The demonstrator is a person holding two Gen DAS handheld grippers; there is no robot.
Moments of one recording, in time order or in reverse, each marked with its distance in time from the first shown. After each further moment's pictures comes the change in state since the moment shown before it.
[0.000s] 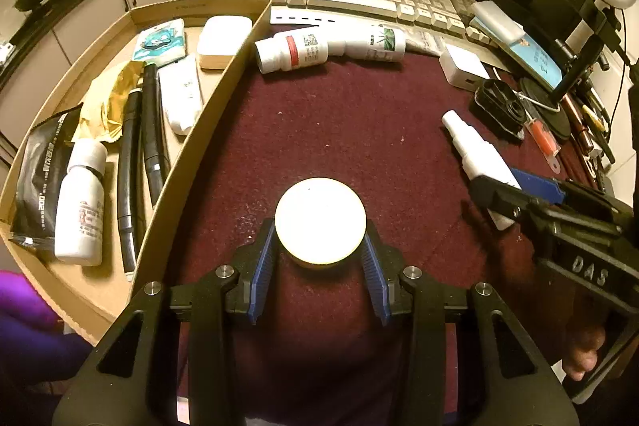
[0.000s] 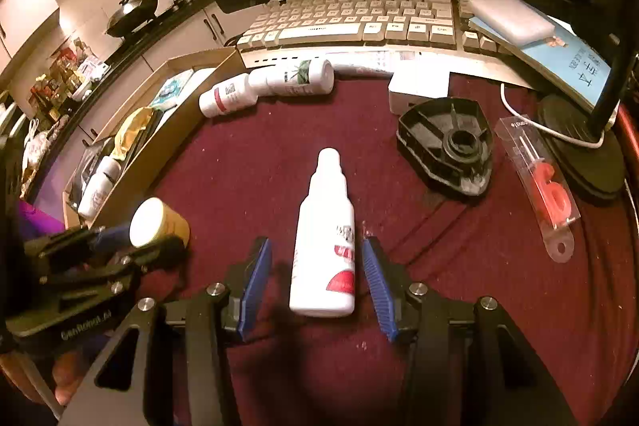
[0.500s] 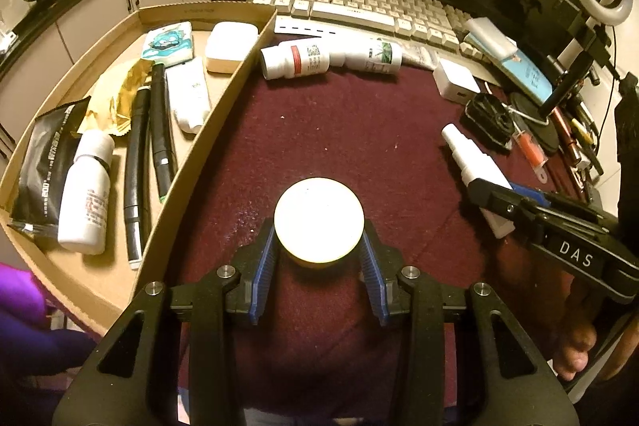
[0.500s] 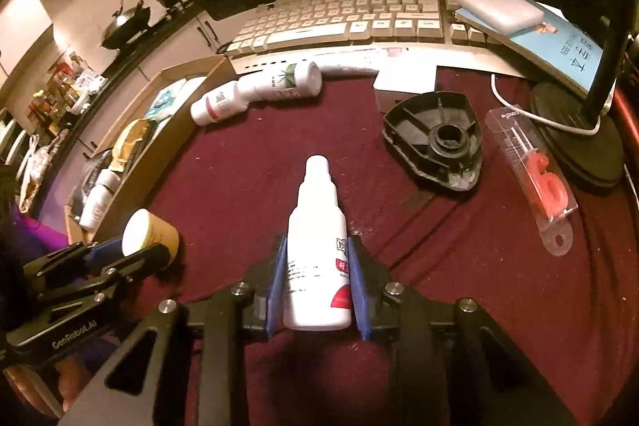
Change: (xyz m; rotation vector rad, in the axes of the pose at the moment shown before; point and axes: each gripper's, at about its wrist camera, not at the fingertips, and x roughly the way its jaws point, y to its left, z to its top) left arm -0.013 0.007 -0.005 -0.037 -0.041 -0.033; right arm -0.004 -0.009 -0.002 0.042 -0.003 0.019
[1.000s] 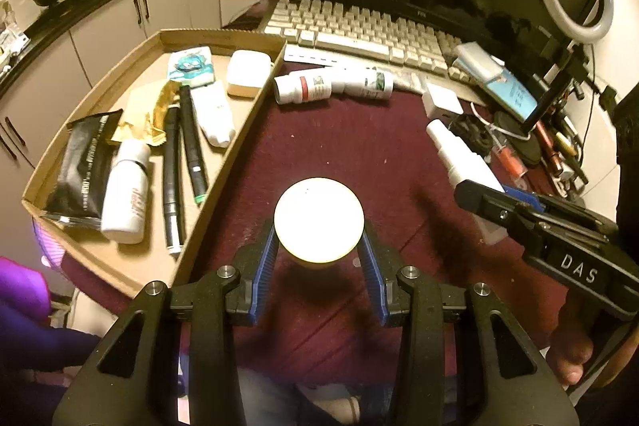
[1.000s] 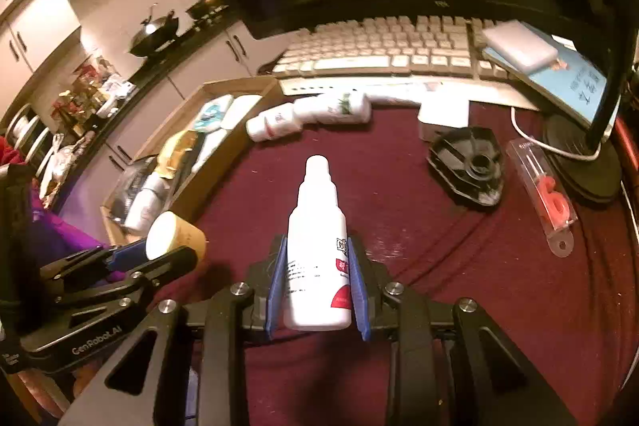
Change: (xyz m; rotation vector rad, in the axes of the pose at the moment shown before) left arm -0.045 0.004 -0.005 -0.017 -0.069 -0.002; right arm -0.035 0.037 0.000 -0.047 -0.065 0.065
